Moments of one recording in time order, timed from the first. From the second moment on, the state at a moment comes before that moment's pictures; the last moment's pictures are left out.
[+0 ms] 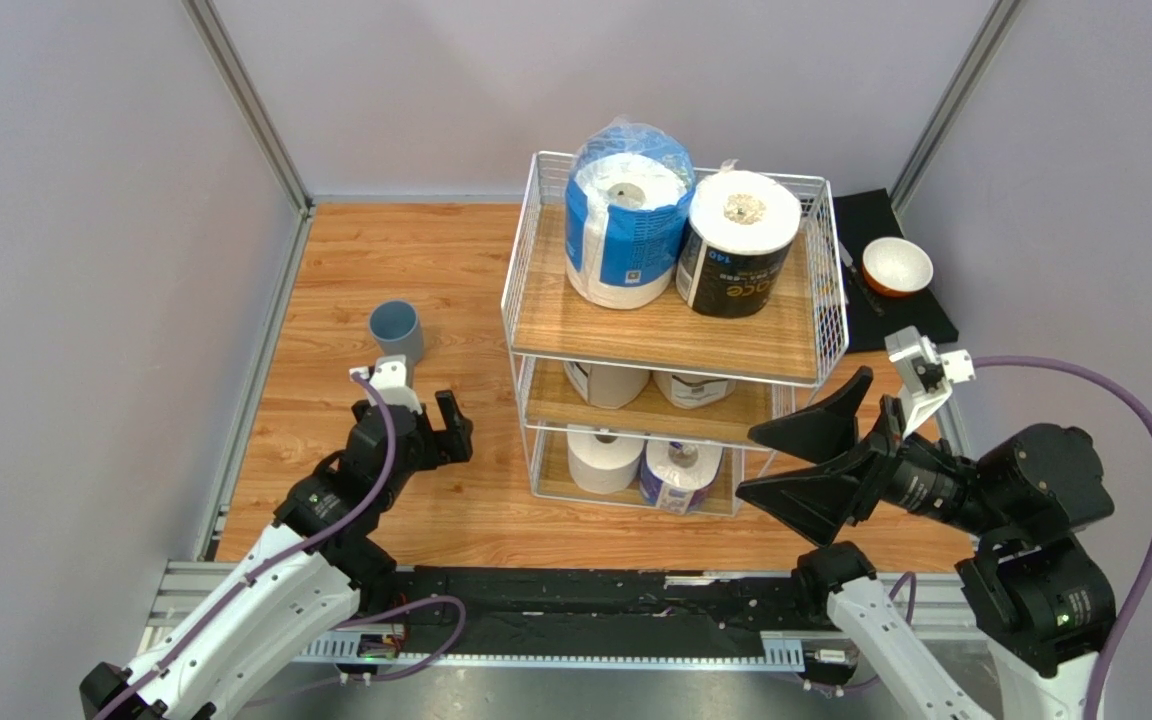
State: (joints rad) left arm -0.60 0.52 0.43 -0.47 -0.37 -0.53; right arm 0.29 0.48 1.22 -0.68 -0.87 0.60
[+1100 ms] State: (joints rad) left arm -0.60 0.49 0.39 -0.48 -0.36 -0.57; right arm 0.68 0.61 1.30 -1.03 -0.60 0.36
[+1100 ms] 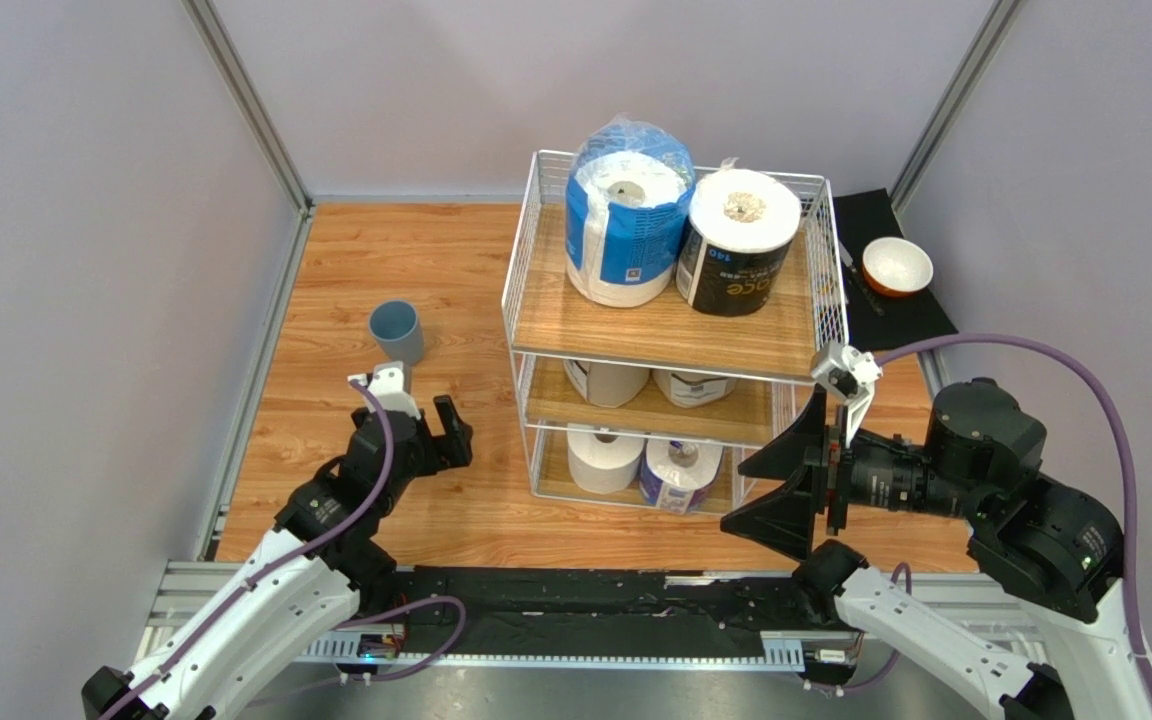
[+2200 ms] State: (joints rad) left arm -0.60 0.48 0.39 -0.49 -0.36 -0.58; right arm 1.11 0.85 1.54 -1.11 -0.25 0.31
